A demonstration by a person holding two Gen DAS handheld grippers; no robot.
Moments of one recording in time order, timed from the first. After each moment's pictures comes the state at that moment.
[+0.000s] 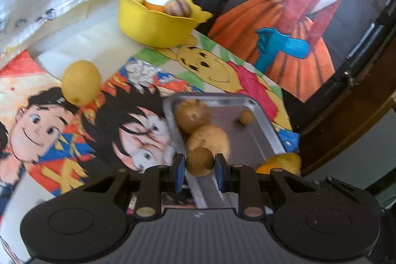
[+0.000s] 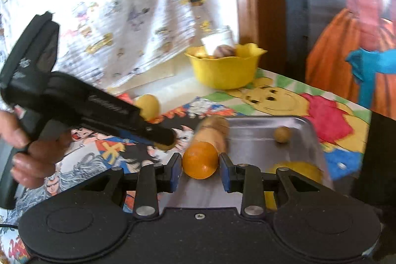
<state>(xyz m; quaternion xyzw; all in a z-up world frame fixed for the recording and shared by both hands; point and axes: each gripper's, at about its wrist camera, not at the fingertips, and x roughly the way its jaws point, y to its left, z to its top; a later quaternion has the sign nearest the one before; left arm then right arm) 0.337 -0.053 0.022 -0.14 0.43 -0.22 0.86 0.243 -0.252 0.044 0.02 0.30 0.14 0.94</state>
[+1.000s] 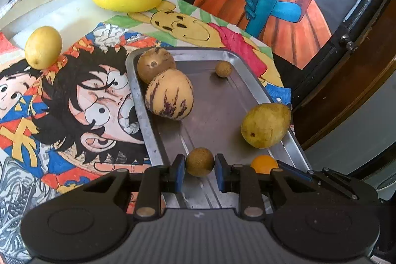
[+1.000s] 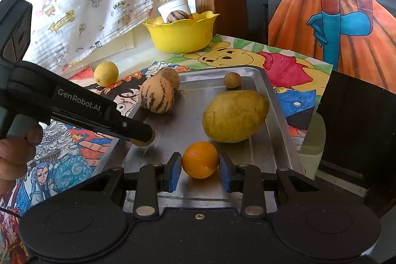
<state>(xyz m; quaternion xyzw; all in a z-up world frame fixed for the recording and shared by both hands) 0.311 -0.111 -0.007 -0.09 0.47 -0.23 0.85 0.214 -0.288 0.002 0.02 0.34 0.07 0.94</state>
